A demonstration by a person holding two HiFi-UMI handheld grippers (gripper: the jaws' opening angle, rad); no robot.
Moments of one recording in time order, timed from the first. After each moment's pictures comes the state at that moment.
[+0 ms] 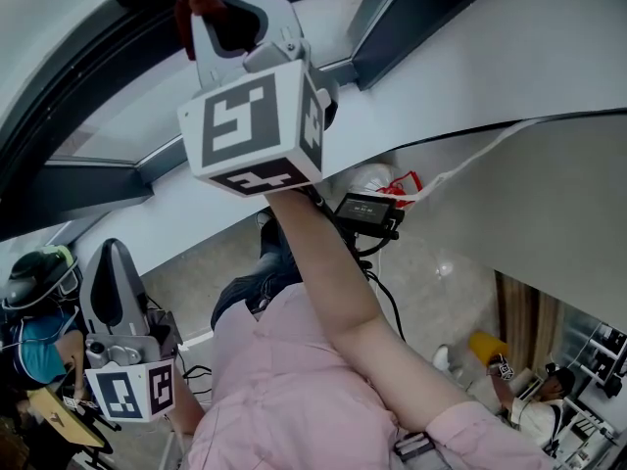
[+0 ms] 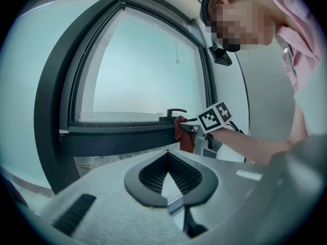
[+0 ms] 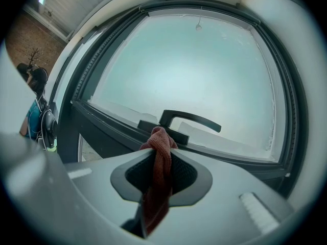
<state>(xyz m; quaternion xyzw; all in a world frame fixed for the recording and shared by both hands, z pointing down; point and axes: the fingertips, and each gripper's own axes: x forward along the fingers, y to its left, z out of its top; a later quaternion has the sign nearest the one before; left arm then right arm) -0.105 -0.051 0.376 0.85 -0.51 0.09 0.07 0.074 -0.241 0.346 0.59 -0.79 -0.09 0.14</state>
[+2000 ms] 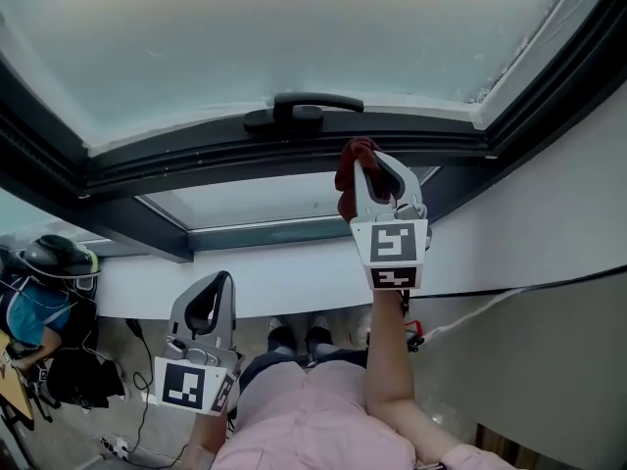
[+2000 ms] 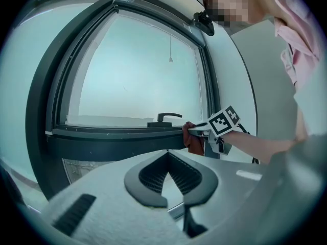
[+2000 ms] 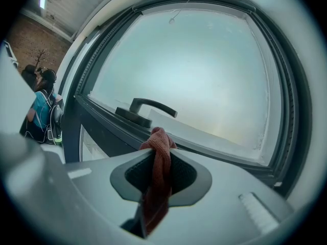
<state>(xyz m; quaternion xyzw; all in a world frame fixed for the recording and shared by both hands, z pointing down) -0.016 -0.066 0.358 0.84 -0.54 0.06 0.05 0.173 -0.246 0.345 0.56 -0.81 -0.08 0.16</state>
